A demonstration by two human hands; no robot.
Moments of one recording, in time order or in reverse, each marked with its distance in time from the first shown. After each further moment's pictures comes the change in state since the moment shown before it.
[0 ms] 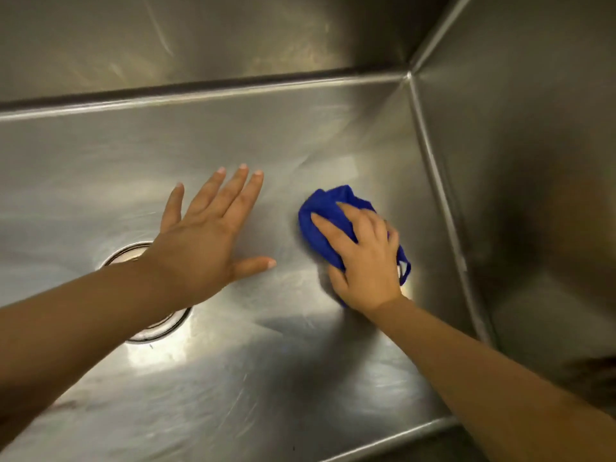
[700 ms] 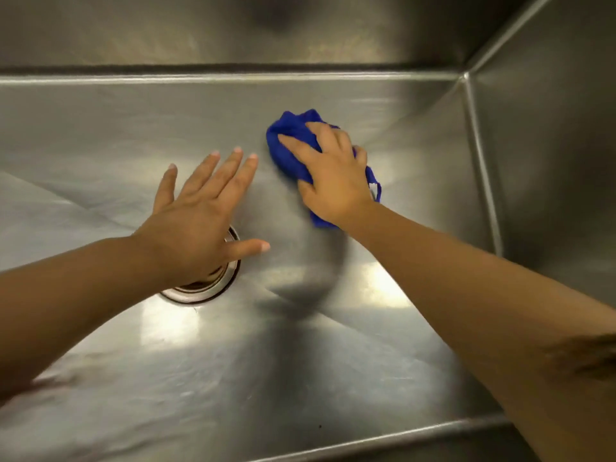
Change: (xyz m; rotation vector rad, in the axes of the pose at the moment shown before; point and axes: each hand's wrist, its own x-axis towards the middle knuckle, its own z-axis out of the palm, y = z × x) left_hand -0.032 -0.048 0.003 0.026 0.029 -0.106; right_hand 0.113 -0.070 0.011 -0.056 -0.136 -0.101
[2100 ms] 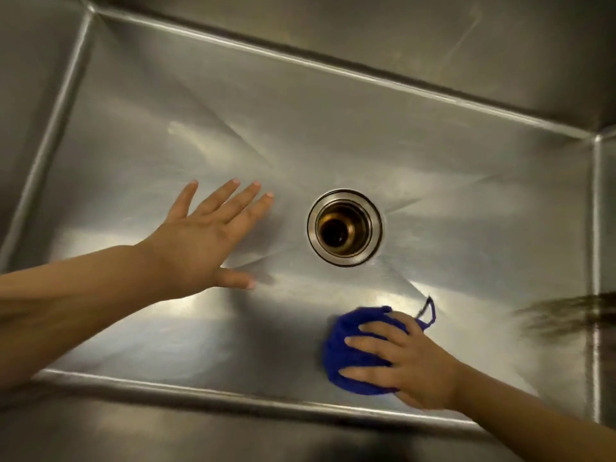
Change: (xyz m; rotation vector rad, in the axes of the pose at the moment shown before) left_hand -0.146 -0.156 0.039 0.062 -0.158 -0.039; right_hand -0.193 -0.072 0.043 -0.134 -0.293 -0.908
